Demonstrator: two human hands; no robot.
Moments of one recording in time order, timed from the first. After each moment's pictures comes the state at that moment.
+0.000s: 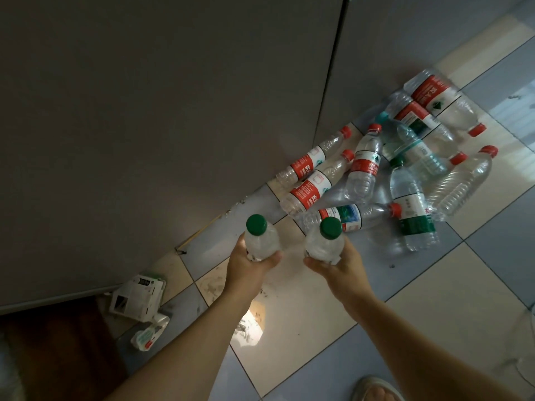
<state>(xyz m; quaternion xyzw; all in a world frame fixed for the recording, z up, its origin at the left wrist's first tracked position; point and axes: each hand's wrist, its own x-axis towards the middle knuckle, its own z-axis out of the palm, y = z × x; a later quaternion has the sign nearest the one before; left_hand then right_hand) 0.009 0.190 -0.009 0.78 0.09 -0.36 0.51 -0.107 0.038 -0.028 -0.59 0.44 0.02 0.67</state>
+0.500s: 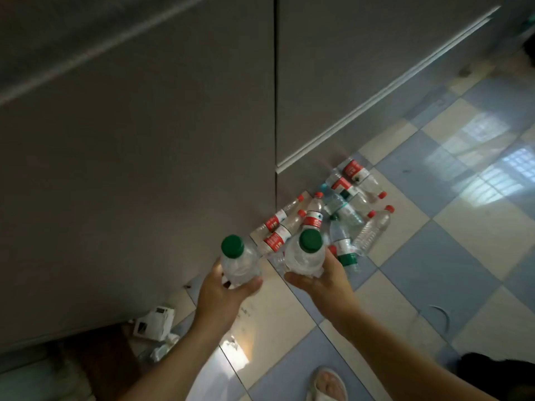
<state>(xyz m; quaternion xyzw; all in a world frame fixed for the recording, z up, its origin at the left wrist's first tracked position) 0.010 0.172 0.258 0.78 0.00 -0.34 0.52 -0.106 -0.007 0.254 -0.64 0.38 -0.01 0.67</state>
